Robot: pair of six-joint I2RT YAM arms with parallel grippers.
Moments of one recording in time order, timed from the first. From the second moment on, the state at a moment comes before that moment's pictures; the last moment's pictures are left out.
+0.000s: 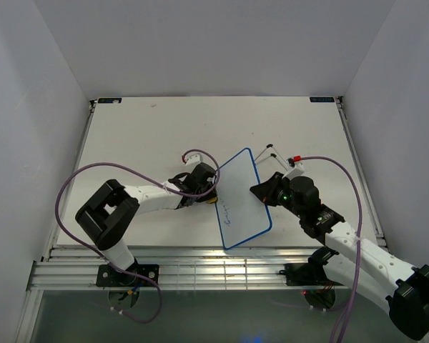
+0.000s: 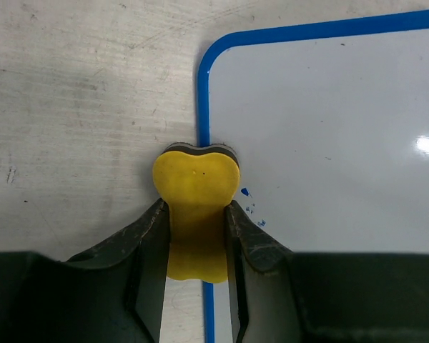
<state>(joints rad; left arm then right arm) -0.79 1.67 0.83 -0.03 -0.24 -0.96 0.64 0.82 0.41 0.07 -0.05 0.83</state>
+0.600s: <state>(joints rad) -0.91 1.58 0.82 0.15 -0.06 -0.93 0.62 0.80 0.41 0.07 0.00 0.84</state>
